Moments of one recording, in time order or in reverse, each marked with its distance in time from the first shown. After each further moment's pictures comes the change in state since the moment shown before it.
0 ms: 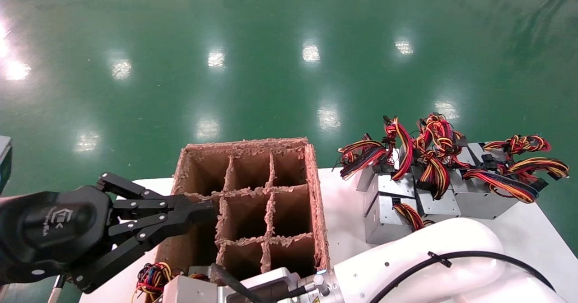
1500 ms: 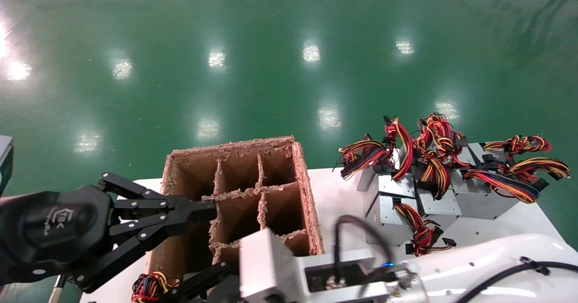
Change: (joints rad) left arm 0.000 0.000 0.000 0.000 0.000 0.000 0.000; right arm -0.103 0.117 0.183 0.019 0.346 -0.100 -0.073
